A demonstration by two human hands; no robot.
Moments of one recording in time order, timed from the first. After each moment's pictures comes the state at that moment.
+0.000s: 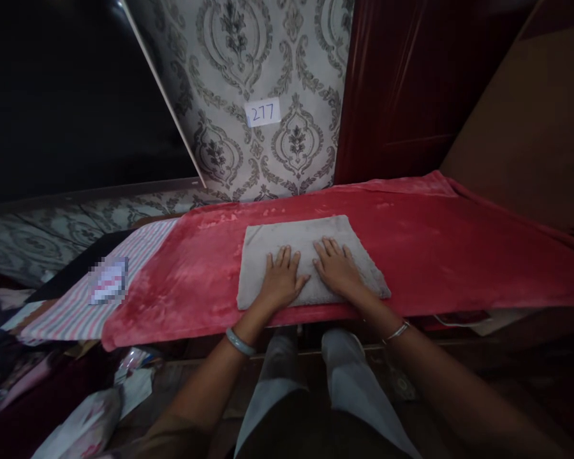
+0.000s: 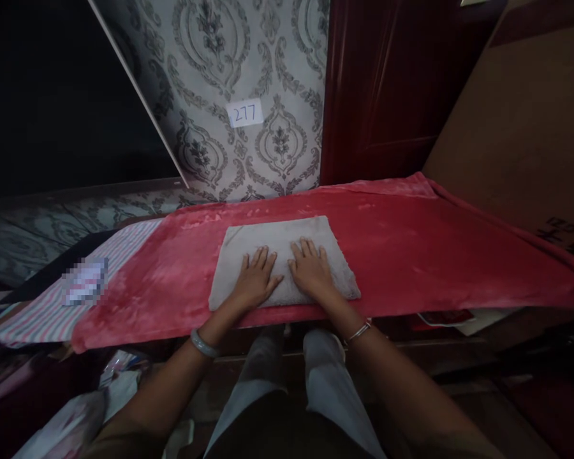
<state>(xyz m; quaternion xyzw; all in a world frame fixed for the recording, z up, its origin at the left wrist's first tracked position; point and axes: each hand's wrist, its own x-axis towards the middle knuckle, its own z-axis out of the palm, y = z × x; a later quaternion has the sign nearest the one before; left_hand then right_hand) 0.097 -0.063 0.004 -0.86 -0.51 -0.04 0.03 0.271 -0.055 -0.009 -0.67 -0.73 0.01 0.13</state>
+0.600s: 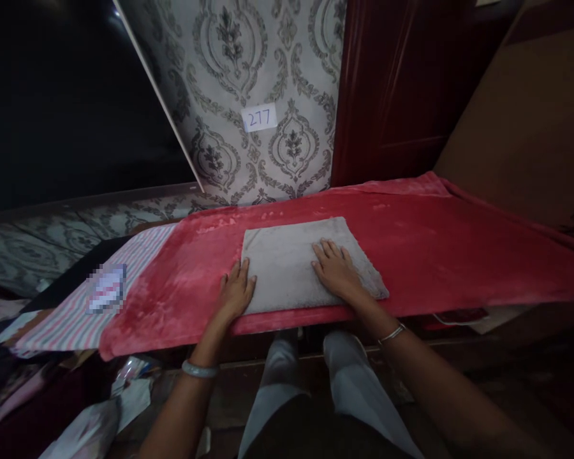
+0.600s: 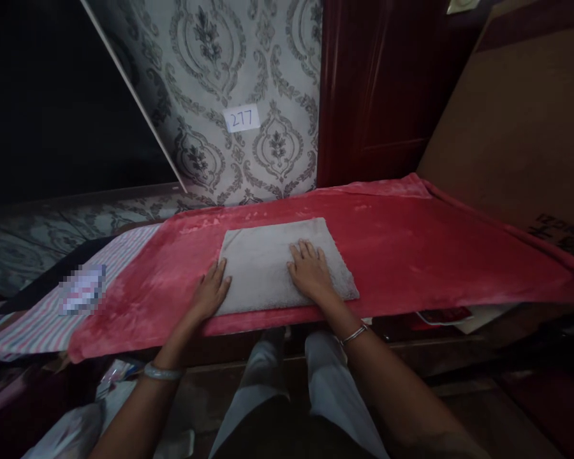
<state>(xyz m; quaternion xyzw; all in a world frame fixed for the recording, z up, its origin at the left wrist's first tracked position) -0.012 -0.053 -0.002 -0.75 -0.65 -0.12 -0.07 0.269 -0.056 -0.015 -0.67 -0.73 0.01 0.17</state>
